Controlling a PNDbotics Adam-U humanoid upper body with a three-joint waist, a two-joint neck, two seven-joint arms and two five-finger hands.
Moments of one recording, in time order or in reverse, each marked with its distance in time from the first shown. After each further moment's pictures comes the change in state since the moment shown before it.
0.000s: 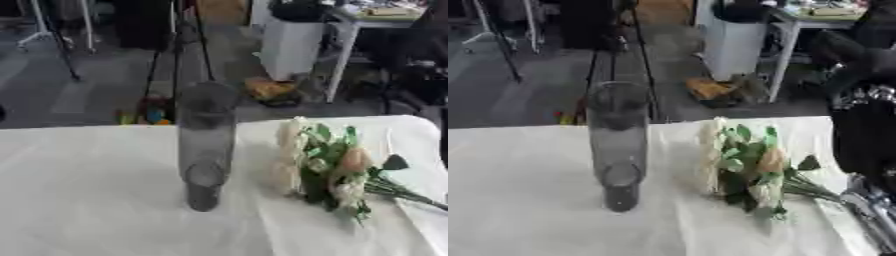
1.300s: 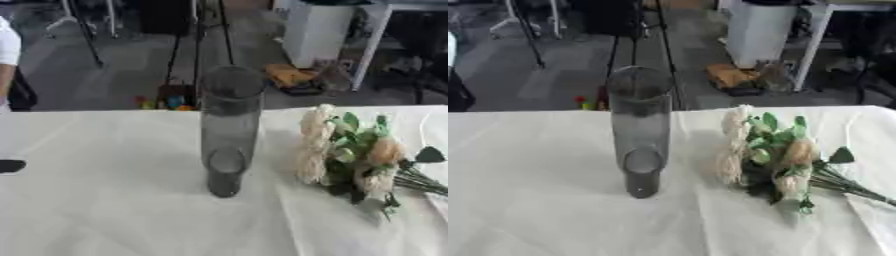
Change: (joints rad) left arm 0.000 0.001 0.005 0.000 -0.017 -0.002 0.007; right arm 0.322 -0.048 -0.274 0.000 0.395 0.075 -0.046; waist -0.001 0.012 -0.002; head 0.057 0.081
